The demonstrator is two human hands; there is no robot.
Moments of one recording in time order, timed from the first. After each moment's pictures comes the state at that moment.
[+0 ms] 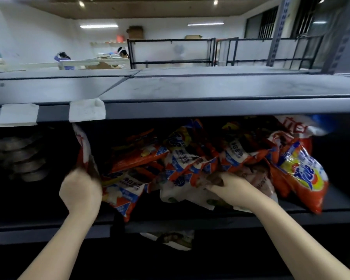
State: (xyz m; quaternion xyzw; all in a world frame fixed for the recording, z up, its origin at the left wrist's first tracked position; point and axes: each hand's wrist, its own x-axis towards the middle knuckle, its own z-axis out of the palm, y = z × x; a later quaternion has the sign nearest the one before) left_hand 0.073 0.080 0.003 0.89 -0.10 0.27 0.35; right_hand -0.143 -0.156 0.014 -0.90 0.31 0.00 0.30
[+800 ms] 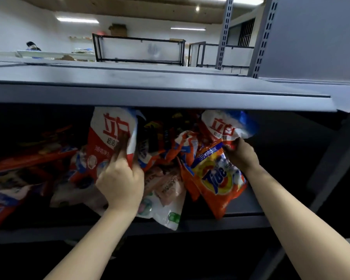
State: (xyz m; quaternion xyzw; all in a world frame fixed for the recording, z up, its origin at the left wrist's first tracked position) left_hand -0.158 -0.178 -0.006 0.81 -0.25 0.32 0.43; right_hand -0.284 -0.443 0.003 -0.81 0.48 -0.25 0.21
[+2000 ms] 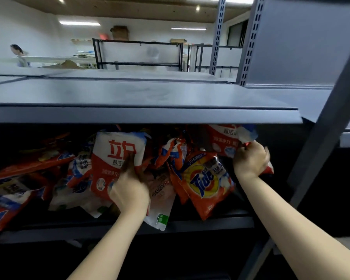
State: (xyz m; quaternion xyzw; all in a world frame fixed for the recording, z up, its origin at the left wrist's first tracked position) left_hand -0.192 -0.211 -0.007 0.87 -0.19 0.22 0.39; right_hand -0.326 -0.416 0.038 -0.68 0.54 -0.48 0.14
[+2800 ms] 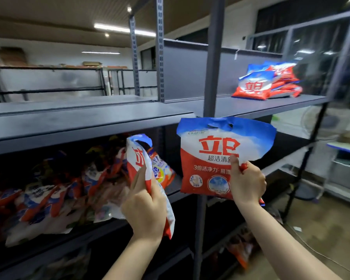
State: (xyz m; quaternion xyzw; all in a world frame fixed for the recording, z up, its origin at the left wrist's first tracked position) left_hand -0.345 -0.114 0.052 0.66 -0.43 0.17 0.60; right_hand -0.516 -0.225 0.057 -0.54 0.63 -0.55 0.09
